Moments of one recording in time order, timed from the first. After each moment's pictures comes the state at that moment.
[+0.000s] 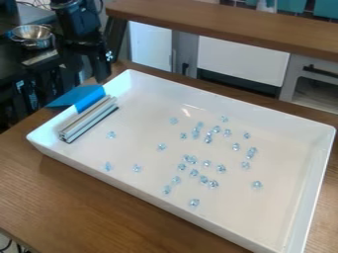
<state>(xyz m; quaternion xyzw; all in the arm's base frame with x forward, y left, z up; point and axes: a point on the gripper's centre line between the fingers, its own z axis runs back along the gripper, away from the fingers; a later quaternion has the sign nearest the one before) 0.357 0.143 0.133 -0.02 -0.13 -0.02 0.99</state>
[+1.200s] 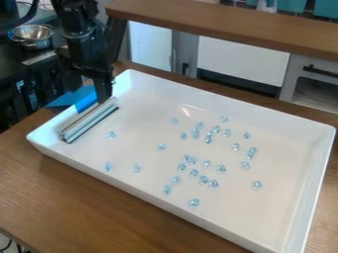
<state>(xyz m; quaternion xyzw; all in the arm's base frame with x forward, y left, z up) 0.362 0.152 0.094 0.06 -0.12 0.02 0.99</state>
